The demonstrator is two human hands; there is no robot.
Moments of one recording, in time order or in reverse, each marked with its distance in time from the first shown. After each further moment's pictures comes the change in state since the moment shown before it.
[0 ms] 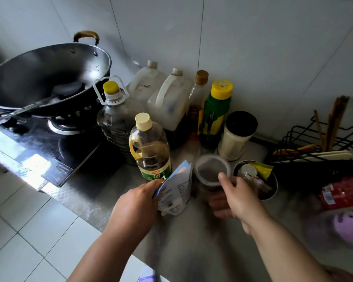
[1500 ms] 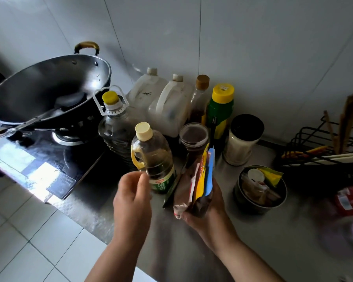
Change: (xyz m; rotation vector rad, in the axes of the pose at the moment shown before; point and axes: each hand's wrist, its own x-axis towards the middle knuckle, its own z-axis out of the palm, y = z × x) left_hand 0.026 -0.010 0.021 -0.813 0.480 -0.305; right_hand 0.013 0.055 0.063 0.010 -0.146 -0.406
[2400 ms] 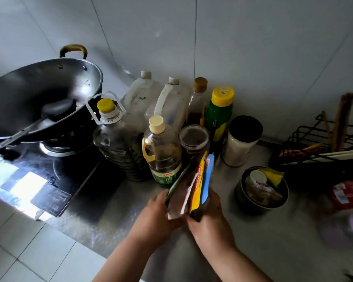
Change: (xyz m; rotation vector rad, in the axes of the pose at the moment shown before) left_hand 0.029 -0.036 0.014 0.723 -0.710 0.137; right_hand 0.001 0.002 0.029 -0.429 0.254 0.025
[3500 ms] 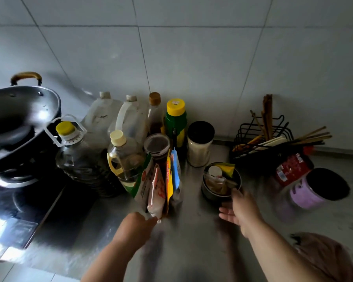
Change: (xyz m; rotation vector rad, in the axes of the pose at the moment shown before) left_hand -0.004 0.032 0.001 -0.180 -0.133 -0.343; right_hand 0.023 0.055 -0.126 0.652 0.289 0.694
